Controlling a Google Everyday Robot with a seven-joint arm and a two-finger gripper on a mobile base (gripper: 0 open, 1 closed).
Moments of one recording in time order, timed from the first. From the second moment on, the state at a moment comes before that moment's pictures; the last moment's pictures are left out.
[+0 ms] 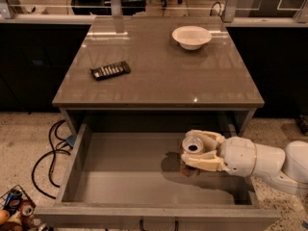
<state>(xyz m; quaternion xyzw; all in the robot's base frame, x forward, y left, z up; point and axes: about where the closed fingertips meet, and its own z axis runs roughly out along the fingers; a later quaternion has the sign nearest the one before) 0.448 -0.109 0.758 -0.43 0.57 0.41 0.57</state>
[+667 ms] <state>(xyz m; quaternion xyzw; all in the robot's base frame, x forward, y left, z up) 0.448 -0.095 0.721 -0.43 0.58 0.42 0.55</state>
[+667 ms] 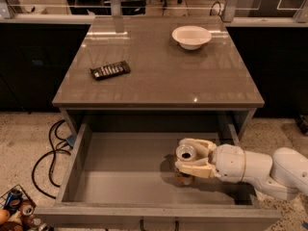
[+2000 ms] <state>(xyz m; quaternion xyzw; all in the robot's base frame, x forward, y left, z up) 0.443 -0.096 0.713 -0.42 0.58 0.42 0.56</state>
